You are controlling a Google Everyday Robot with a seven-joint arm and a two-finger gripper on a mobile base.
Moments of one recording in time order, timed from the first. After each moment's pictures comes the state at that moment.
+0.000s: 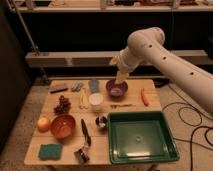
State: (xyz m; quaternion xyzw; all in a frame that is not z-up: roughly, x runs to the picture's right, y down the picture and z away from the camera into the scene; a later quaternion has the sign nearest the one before) arm 0.051 -0.097 0.703 -0.12 -0.21 -0.09 0.97
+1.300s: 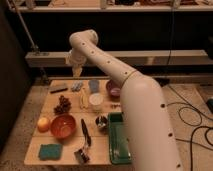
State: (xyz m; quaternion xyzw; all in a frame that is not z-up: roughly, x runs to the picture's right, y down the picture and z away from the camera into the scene) arm -0.189 -0.123 0.861 -0.15 -0.24 -0.20 0.94
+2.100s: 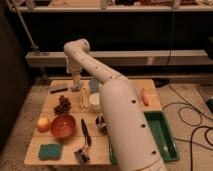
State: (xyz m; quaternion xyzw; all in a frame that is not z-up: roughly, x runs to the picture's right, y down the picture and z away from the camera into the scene) arm -0.202 -0.082 0.921 -0.20 -0.20 -0.22 0.93
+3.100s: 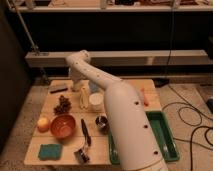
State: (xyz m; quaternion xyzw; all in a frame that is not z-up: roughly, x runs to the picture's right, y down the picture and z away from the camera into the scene) arm -0.202 -0.049 0.967 -0.18 -0.19 -0.19 0.94
